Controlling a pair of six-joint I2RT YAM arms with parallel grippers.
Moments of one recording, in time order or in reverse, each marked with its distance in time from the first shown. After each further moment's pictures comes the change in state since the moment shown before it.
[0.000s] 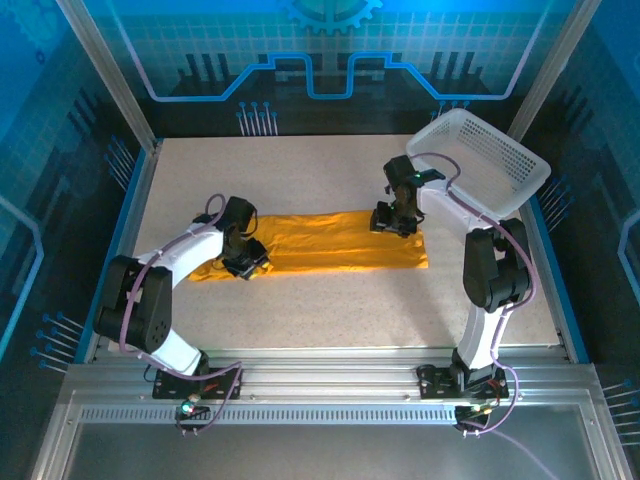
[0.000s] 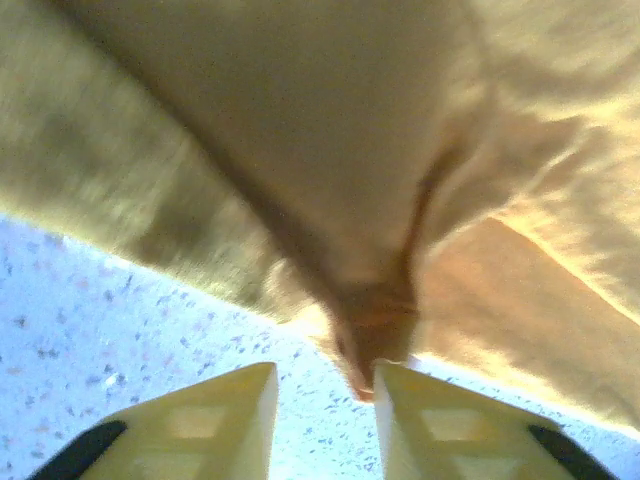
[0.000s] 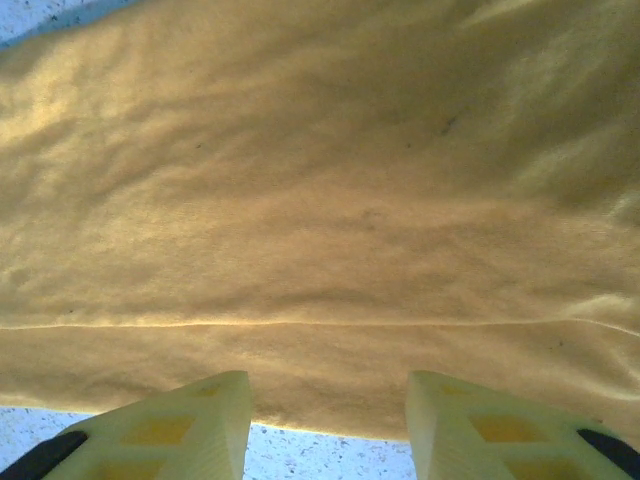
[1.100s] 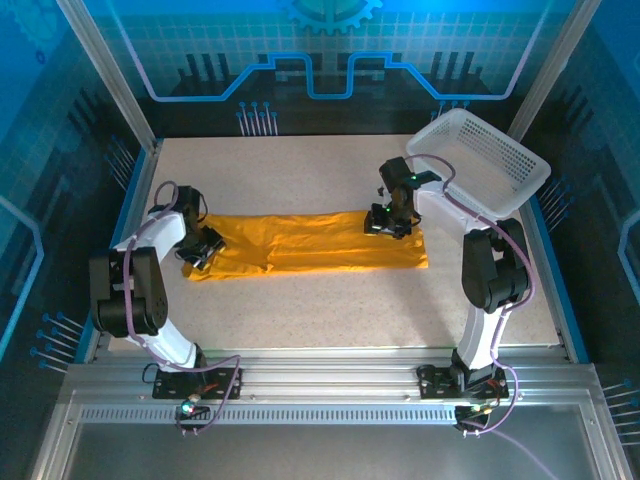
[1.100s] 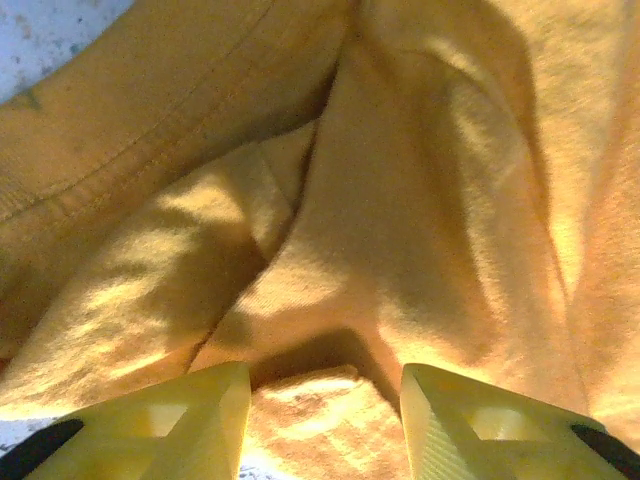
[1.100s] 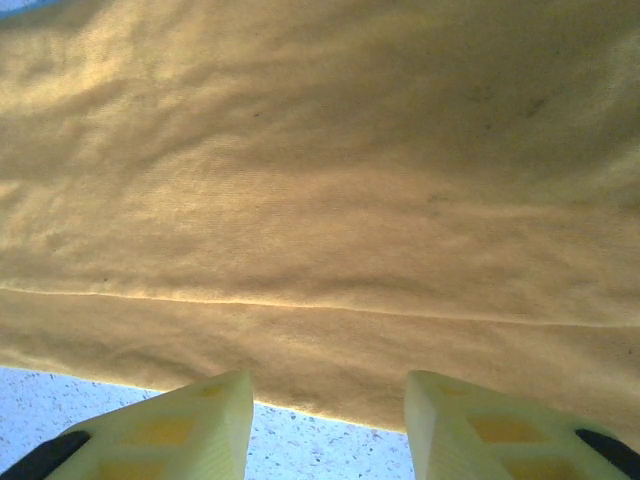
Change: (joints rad) left arm 0.375 0.075 0.092 -0.029 -0.104 0.233; right arm 0.024 0.000 -0.004 0.018 -0.053 -0.030
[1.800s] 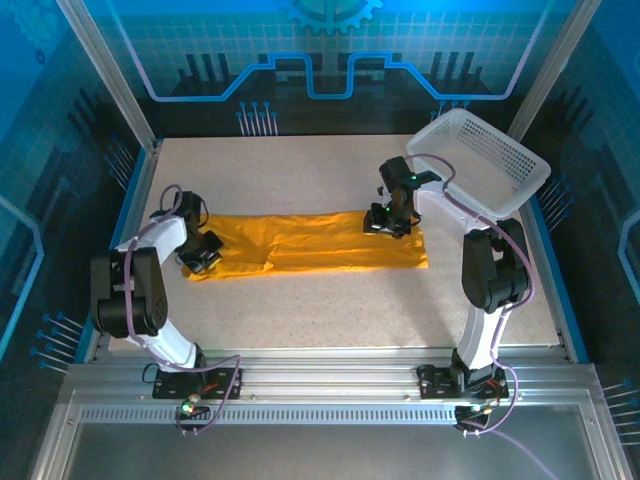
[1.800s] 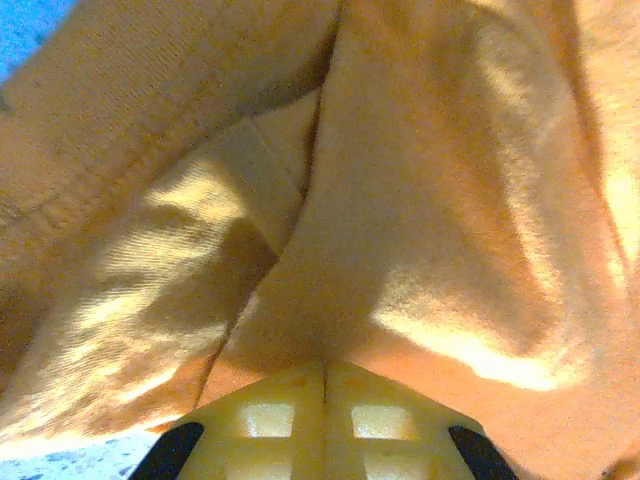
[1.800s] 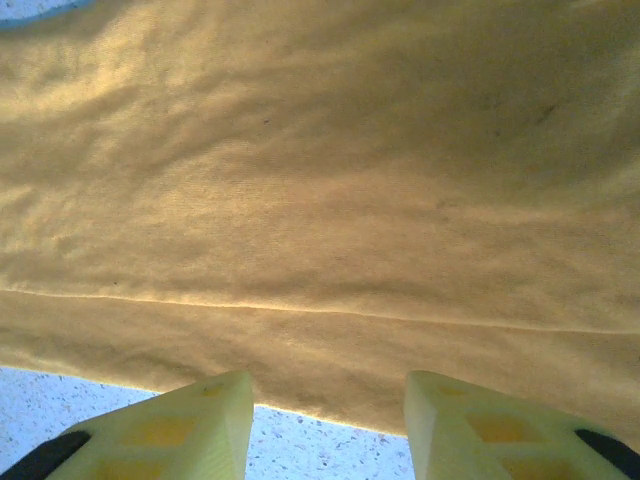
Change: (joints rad) left arm 0.000 -0.016 -0.052 0.027 -0.006 0.100; right arm 0.000 0.000 0.000 0.011 -0.010 0.004
